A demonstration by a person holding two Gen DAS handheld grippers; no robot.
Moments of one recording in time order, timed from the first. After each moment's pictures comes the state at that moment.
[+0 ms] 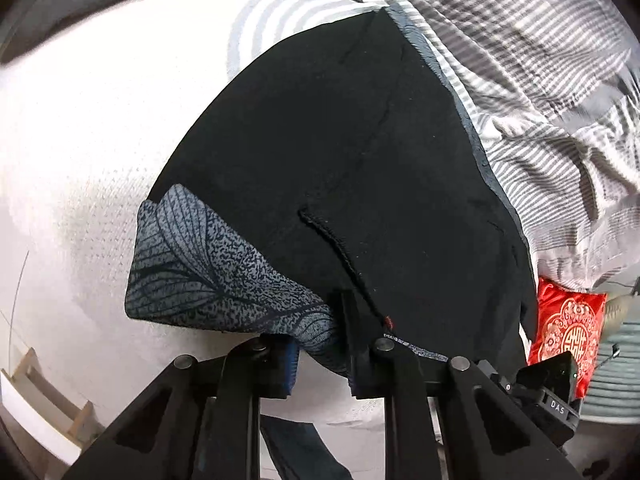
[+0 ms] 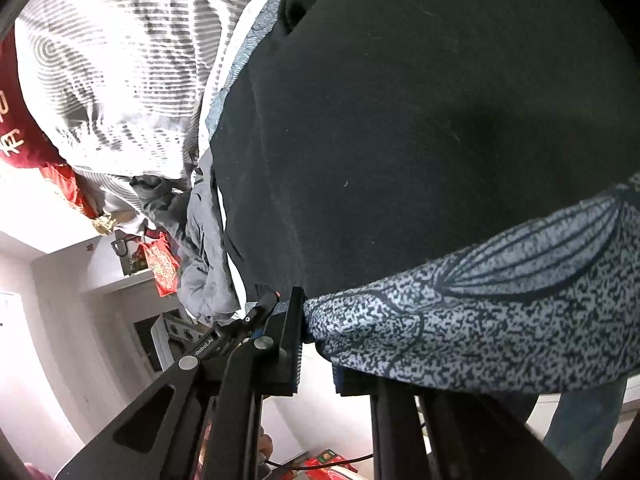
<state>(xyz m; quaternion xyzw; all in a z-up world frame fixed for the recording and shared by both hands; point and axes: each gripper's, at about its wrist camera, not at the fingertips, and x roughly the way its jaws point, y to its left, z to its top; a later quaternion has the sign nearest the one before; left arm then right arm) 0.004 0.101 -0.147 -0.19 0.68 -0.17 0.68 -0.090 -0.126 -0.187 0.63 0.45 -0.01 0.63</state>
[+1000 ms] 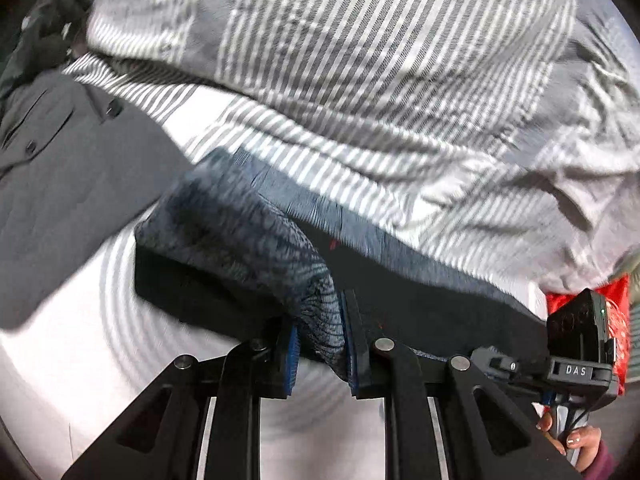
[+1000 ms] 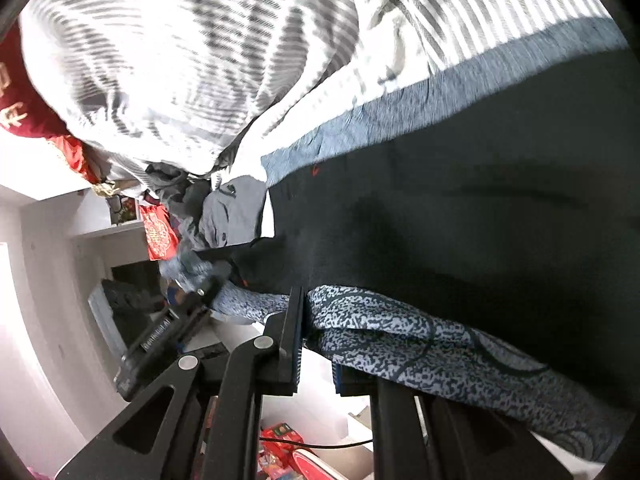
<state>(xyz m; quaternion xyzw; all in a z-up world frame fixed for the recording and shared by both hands) 0.145 -0.032 -0.060 -0.06 0.61 -0.21 0.76 0.073 -0.249 -0.130 0.55 0.52 0.06 0.65</state>
